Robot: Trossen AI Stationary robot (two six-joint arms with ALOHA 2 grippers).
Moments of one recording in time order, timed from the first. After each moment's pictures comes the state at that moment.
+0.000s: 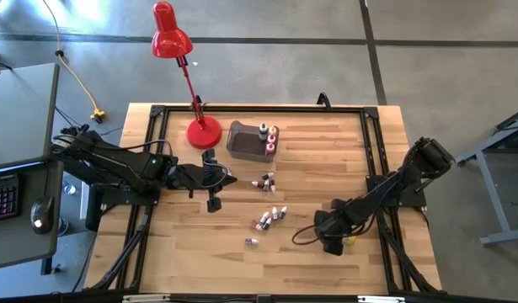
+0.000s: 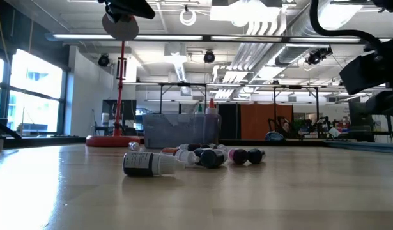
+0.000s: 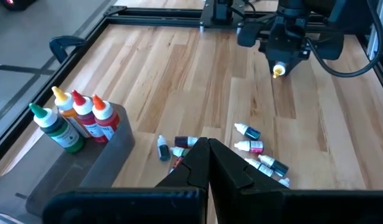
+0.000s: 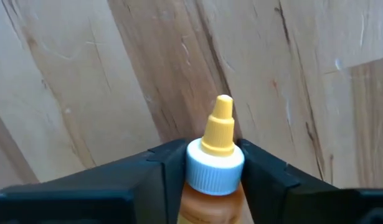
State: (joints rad) left arm -0.29 1.14 0.97 -0.37 -0.44 -0.20; right arm 0.58 1.60 0.78 -0.62 -0.05 0.92
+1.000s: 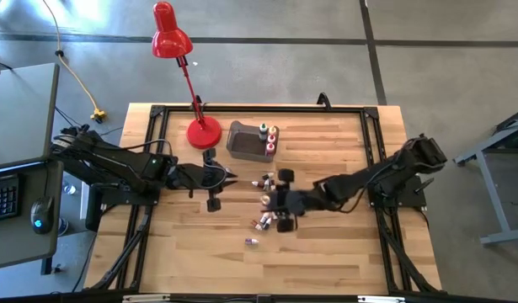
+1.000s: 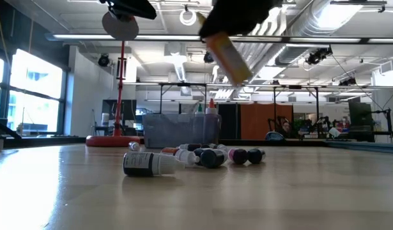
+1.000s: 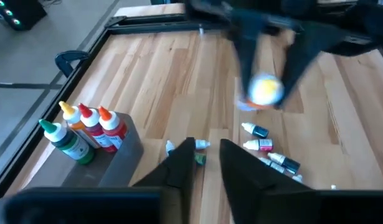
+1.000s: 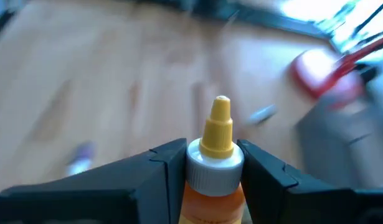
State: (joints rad) left arm -0.29 1.15 0.97 -0.35 -0.45 -0.11; right arm 0.31 1.61 1.13 -0.12 0.43 0.03
